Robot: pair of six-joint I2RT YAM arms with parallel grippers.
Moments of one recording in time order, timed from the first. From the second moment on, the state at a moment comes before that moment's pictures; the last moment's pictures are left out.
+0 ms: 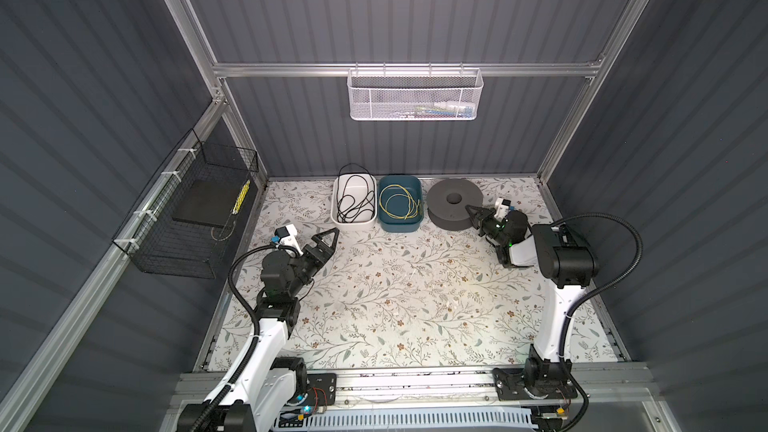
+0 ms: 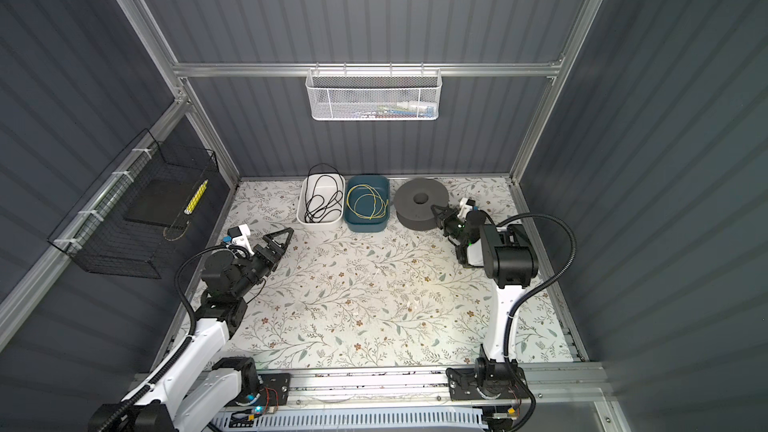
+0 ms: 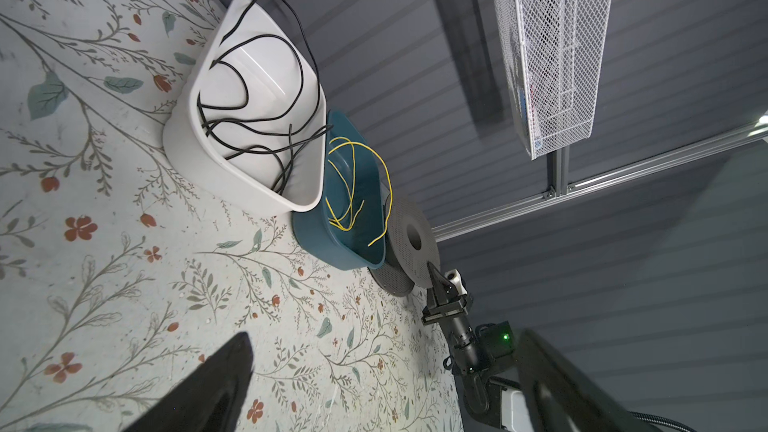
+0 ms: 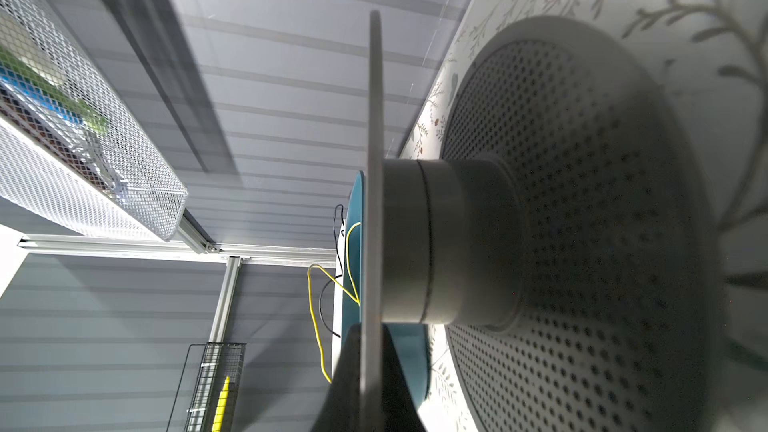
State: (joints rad) left arm -0.06 0.90 0.39 0.37 0.46 -1.00; right arm 0.00 2.14 0.89 1.14 -0.60 1.33
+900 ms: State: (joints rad) left arm -0.06 0.66 0.47 0.11 0.45 -0.95; right arm -0.06 1.42 0.21 1.26 -0.70 1.45
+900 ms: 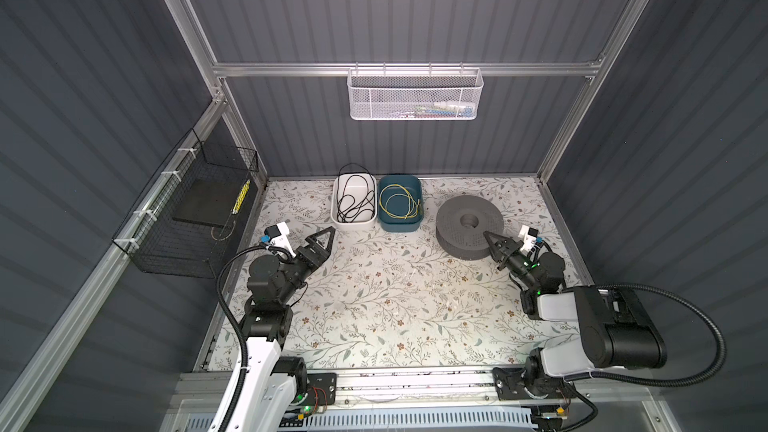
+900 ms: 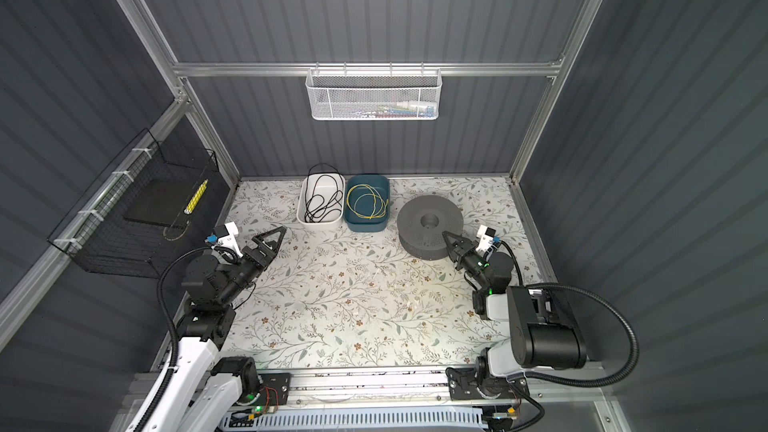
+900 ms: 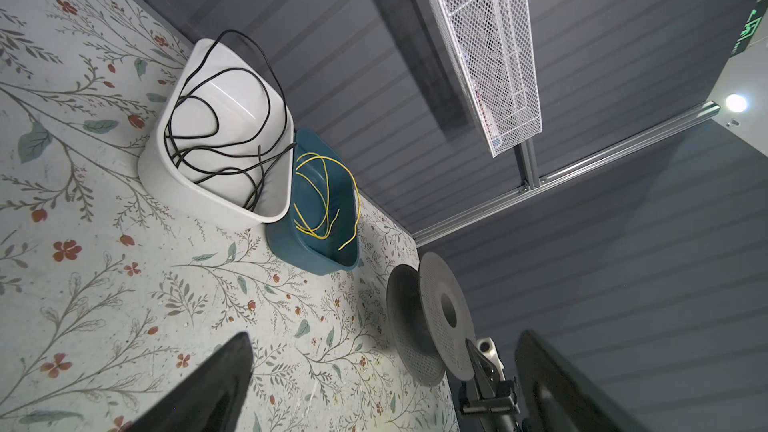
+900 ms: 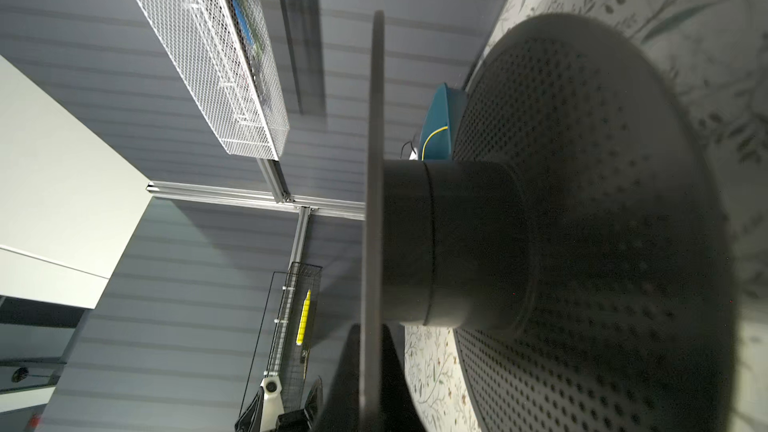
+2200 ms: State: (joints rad) left arm -0.06 0.74 0.59 -0.04 0.38 -0.77; right arm 0.77 1.84 0.41 1.29 -0.40 1.40
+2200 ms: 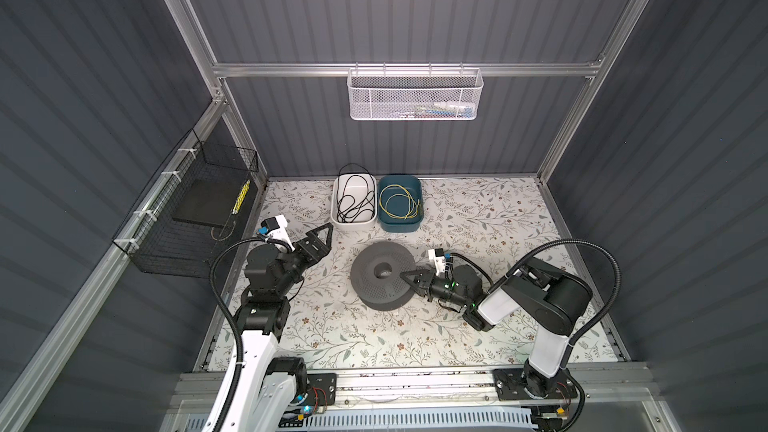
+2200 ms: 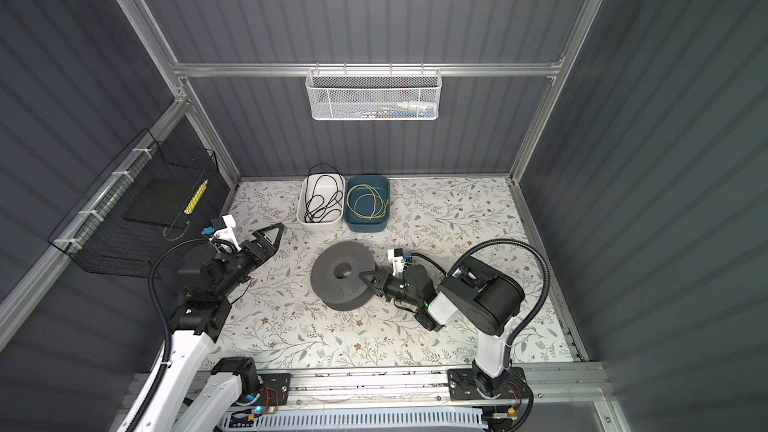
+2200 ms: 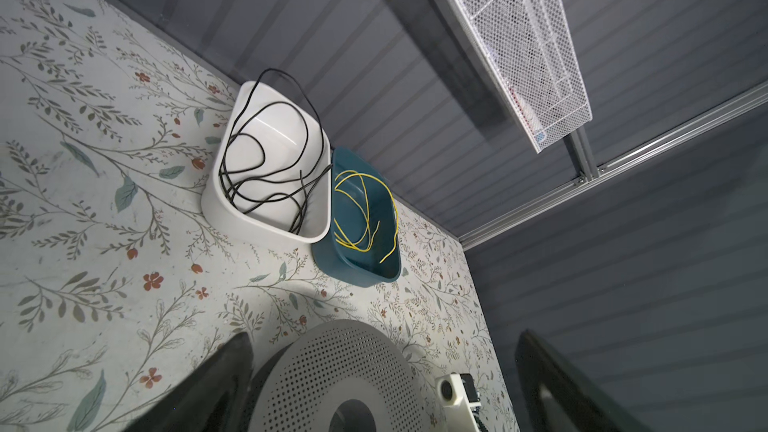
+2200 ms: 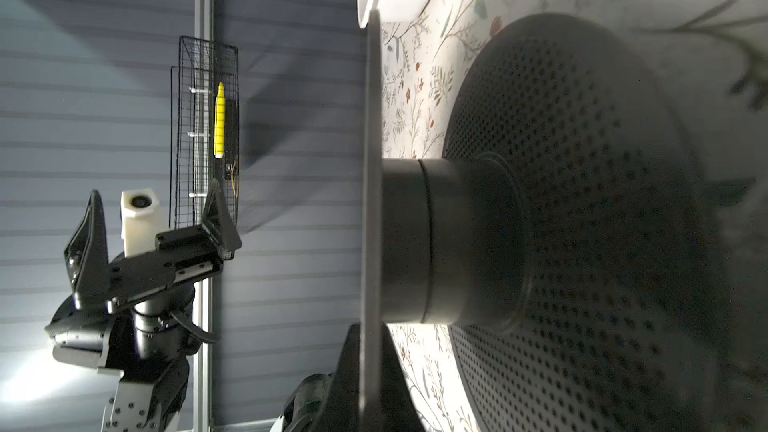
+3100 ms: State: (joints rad) left arm -0.06 0.85 0.68 -0.02 0.39 -0.74; right arm 0.80 1.83 0.40 1.17 -0.31 1.42
